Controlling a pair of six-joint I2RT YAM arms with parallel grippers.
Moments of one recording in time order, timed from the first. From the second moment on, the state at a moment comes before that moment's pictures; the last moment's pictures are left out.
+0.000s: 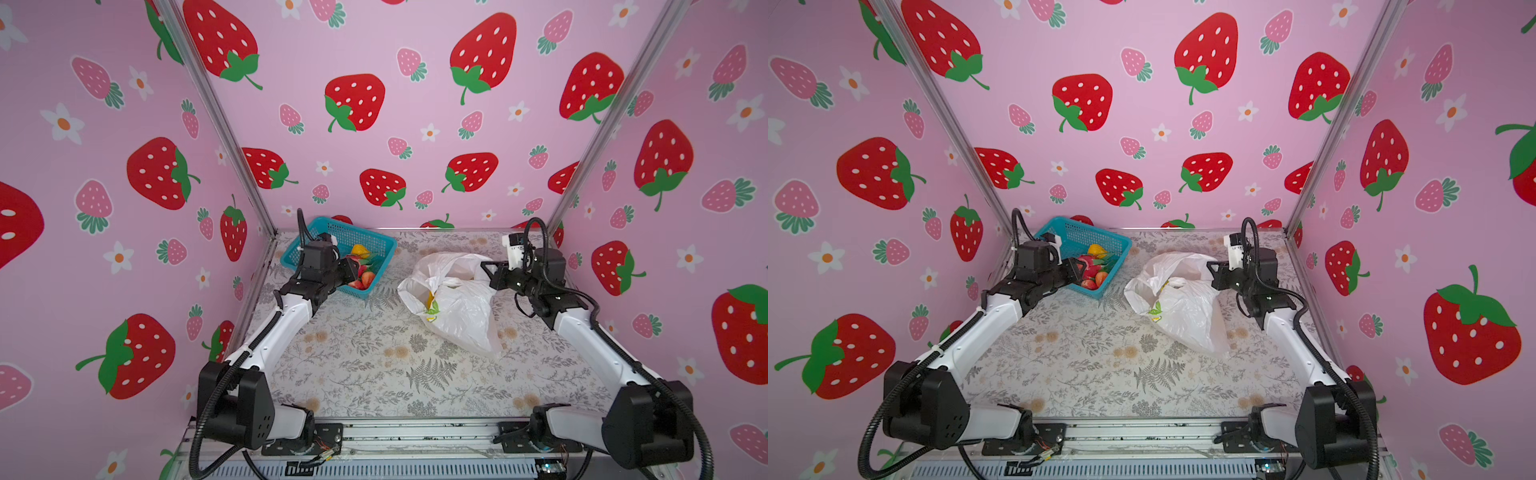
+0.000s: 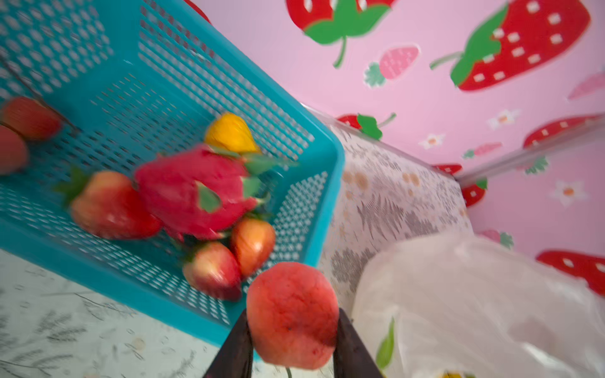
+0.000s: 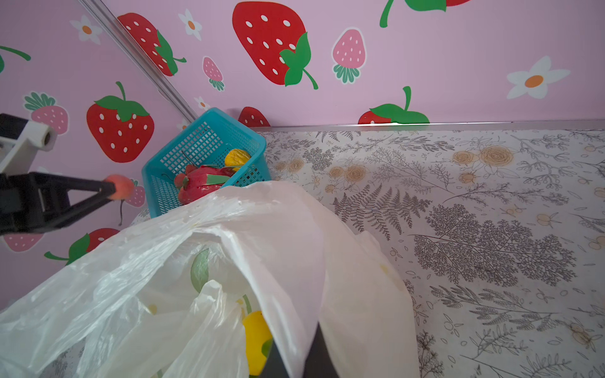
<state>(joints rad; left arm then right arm) -0.26 1.33 1.01 -0.28 0.16 -0.51 0.21 1.26 0.90 -0.04 -0.50 0.20</state>
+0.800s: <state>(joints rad) -0.65 1.40 1.06 -0.24 0.27 -0.29 0.21 1.22 0.89 -0.05 -0.50 0.20</state>
